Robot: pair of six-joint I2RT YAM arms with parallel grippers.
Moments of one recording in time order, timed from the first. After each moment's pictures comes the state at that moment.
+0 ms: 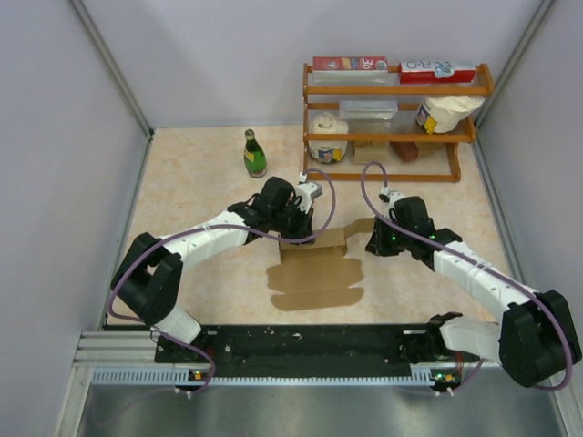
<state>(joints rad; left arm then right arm) -0.68 1.58 1.03 -0.23 0.41 -0.17 0.40 1.16 0.64 -0.32 -0.22 0.33</state>
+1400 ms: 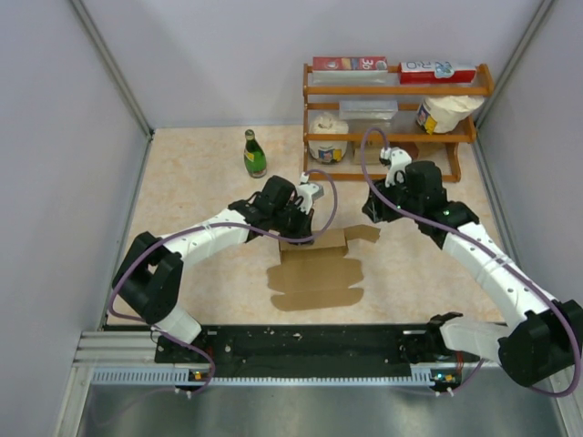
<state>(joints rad) -0.68 1.59 1.06 -0.29 0.41 -0.13 0.39 1.14 0.96 -0.43 -0.17 0.10</state>
